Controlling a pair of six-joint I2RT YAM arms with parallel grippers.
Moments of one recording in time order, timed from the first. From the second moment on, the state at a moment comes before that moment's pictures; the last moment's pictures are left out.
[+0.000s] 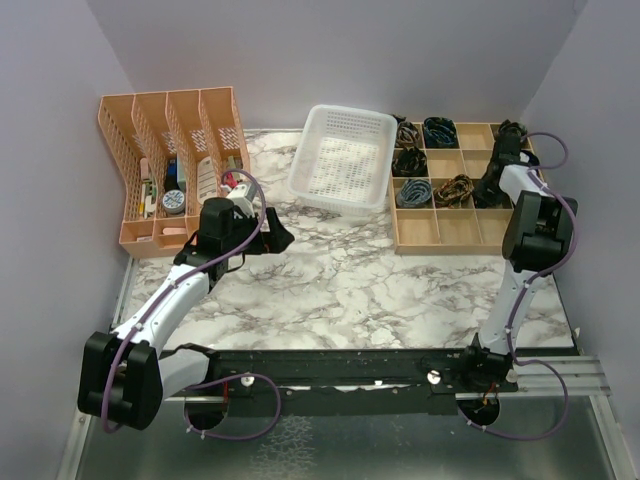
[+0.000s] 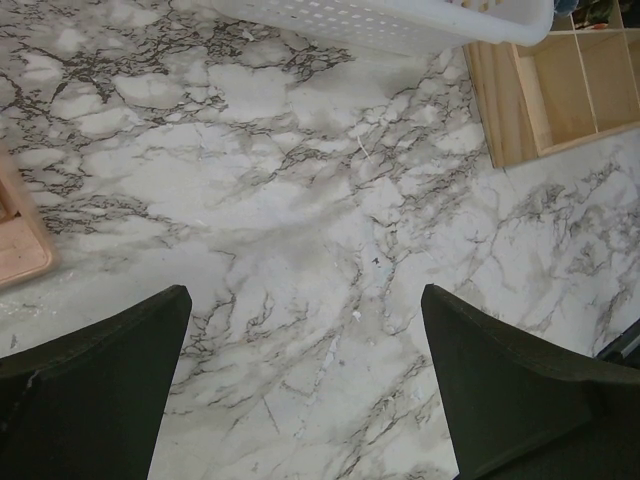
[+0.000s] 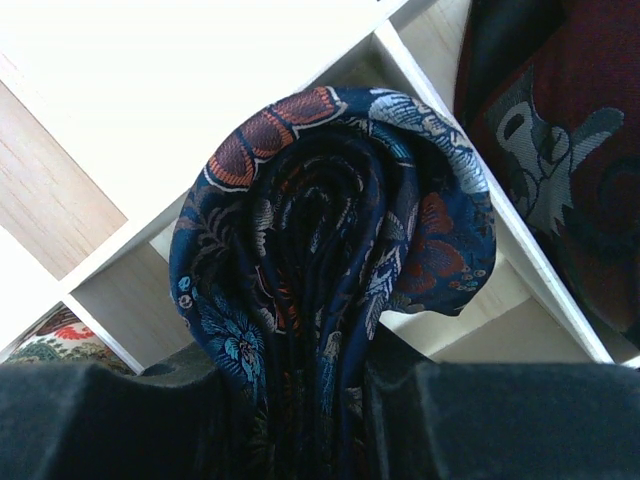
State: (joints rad) left arm -0.26 1.13 0.68 -0.09 0.35 -0.38; right arm -0.20 2.15 1.61 -0.47 0.17 0.42
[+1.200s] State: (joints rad) left arm -0.26 1.16 0.68 -0.05 0.40 -0.38; right arm -0.21 2.15 1.65 -0.56 0.06 0.43
